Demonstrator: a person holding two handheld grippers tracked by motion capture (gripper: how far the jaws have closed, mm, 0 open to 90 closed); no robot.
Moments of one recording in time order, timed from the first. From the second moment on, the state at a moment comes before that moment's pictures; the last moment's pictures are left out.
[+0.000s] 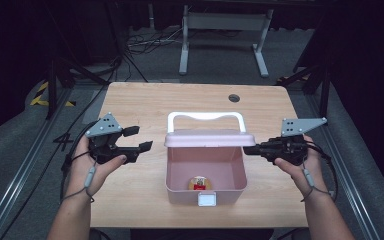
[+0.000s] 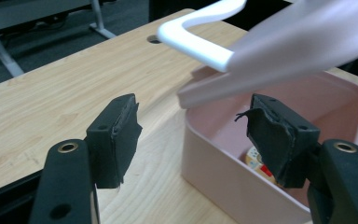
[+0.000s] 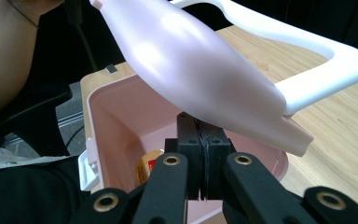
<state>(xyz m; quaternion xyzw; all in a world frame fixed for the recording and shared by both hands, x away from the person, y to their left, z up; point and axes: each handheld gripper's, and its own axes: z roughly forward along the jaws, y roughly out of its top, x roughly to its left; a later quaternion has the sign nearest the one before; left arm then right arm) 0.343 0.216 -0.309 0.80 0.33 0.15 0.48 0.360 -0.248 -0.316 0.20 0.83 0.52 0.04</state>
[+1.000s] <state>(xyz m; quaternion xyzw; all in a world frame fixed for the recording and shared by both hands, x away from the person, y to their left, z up) 0.382 0.236 -0.335 0.77 0.39 0.19 0.48 0.342 -0.242 -0.319 0.20 0.86 0.47 0.01</state>
